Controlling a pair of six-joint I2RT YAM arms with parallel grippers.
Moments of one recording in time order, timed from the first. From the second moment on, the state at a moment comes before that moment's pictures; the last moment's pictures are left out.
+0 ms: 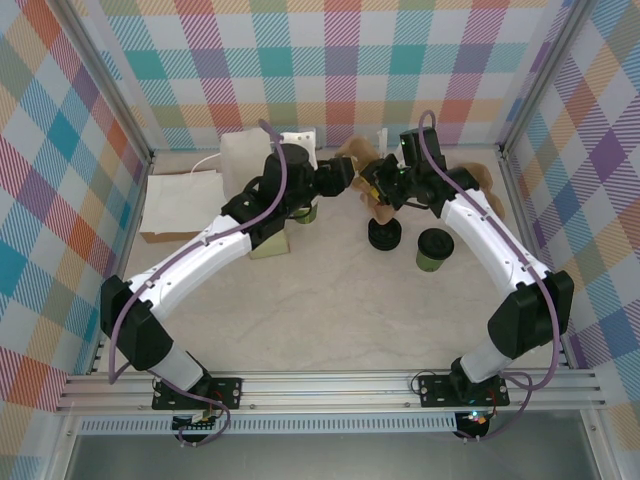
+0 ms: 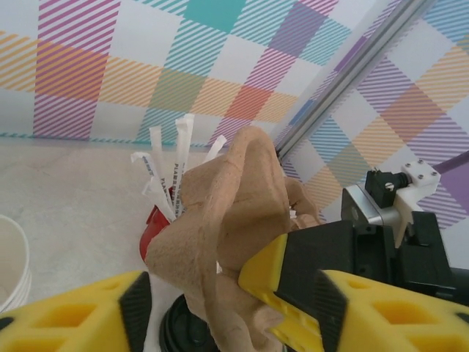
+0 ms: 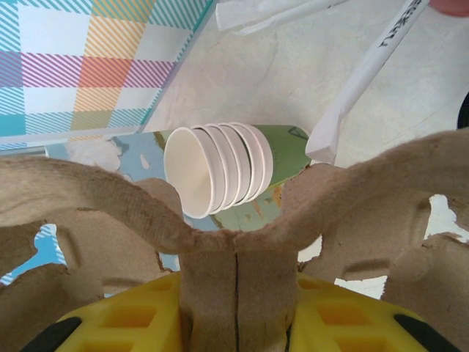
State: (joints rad) left arm -0.72 1.56 1.51 -0.24 -0.10 -0.55; right arm 0.41 1.57 1.54 -0.67 -0.27 1.15
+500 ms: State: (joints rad) left arm -0.31 1.44 1.73 -0.72 -0.02 -0.48; right arm 0.41 1.49 1.54 -0.76 -0.19 0.68
